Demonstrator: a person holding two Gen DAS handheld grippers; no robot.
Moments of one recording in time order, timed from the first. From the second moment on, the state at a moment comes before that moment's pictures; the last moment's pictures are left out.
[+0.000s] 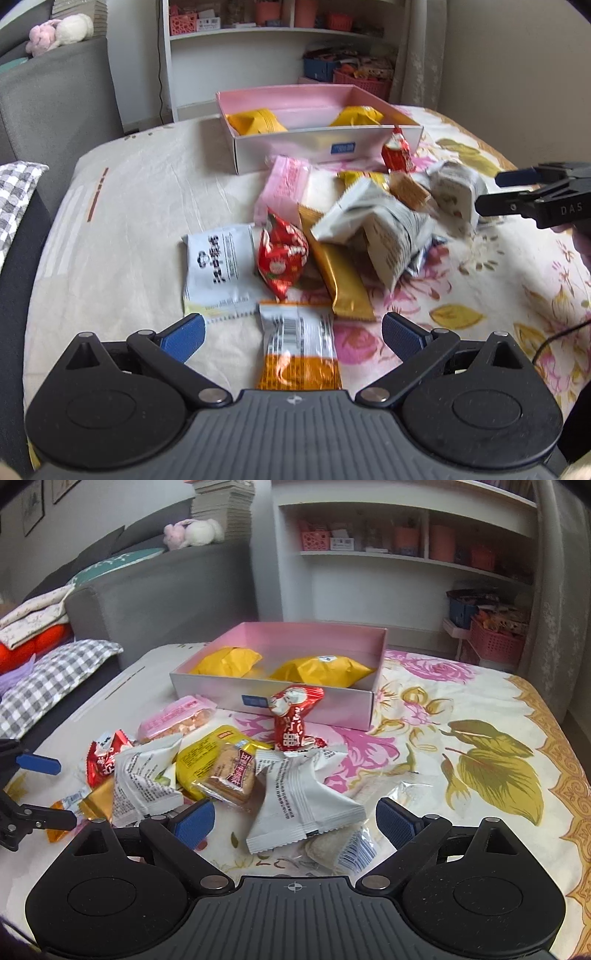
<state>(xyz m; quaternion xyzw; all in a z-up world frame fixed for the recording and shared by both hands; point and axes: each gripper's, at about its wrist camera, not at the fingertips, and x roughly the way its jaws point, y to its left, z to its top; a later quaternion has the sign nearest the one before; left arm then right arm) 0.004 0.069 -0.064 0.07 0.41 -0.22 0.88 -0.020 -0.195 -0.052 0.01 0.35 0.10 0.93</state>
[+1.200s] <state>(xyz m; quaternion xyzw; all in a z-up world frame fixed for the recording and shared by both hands) 0.002 0.067 -0.057 0.11 0.46 -0.23 0.85 0.014 -0.179 -0.066 -0.05 0.34 0.09 0.93</state>
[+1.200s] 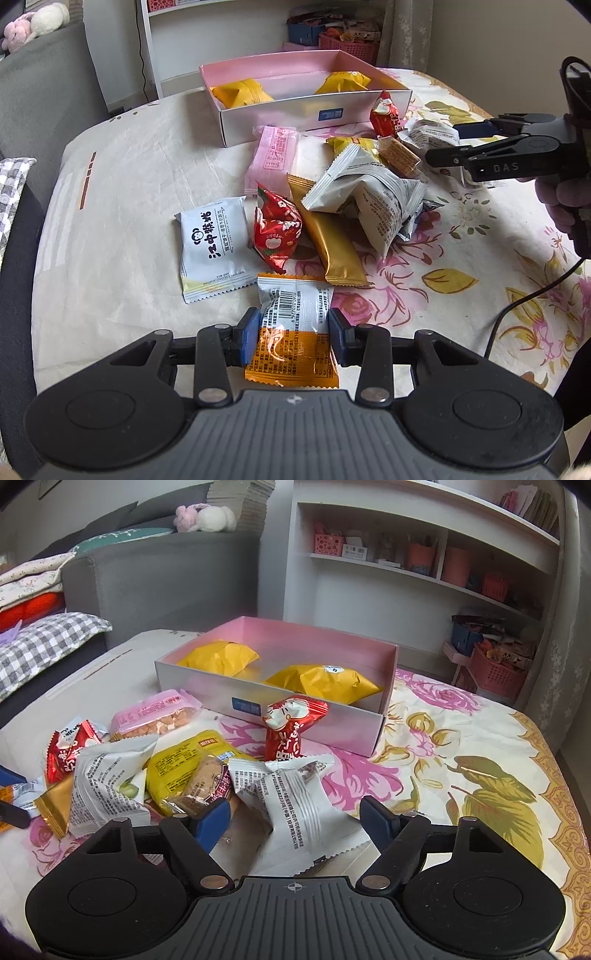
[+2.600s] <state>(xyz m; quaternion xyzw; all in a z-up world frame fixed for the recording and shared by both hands) 0.046 0.036 0.002 0.01 0.40 -0.23 0.89 0.028 -0.192 0.001 0.06 0.35 0.10 0.93</state>
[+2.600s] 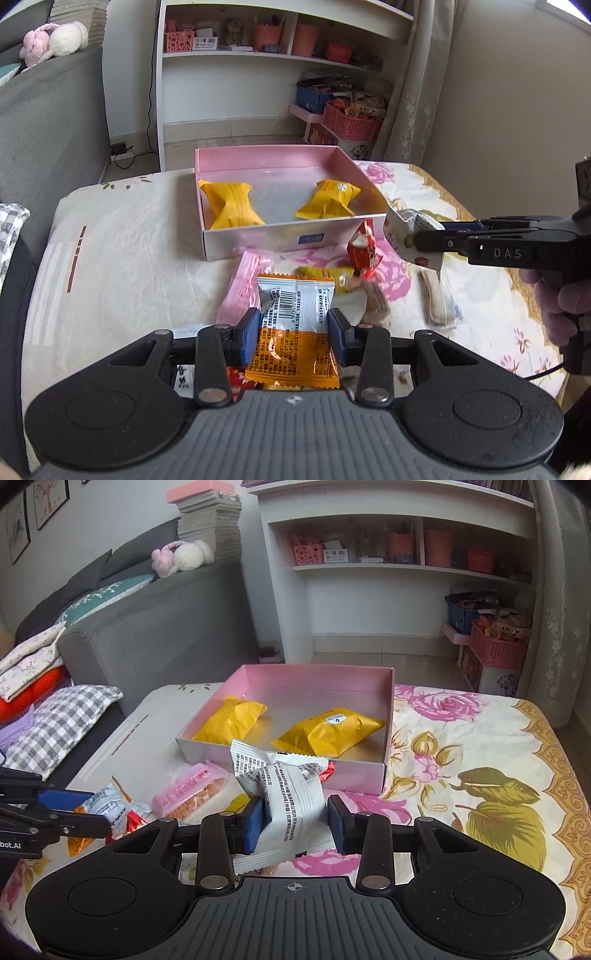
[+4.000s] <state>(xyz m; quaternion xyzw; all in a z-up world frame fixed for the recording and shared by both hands) 0.179 -0.030 -0.037 -0.04 0.37 -0.15 0.92 0.171 -0.233 -0.018 0.18 0.33 0.01 0.93</state>
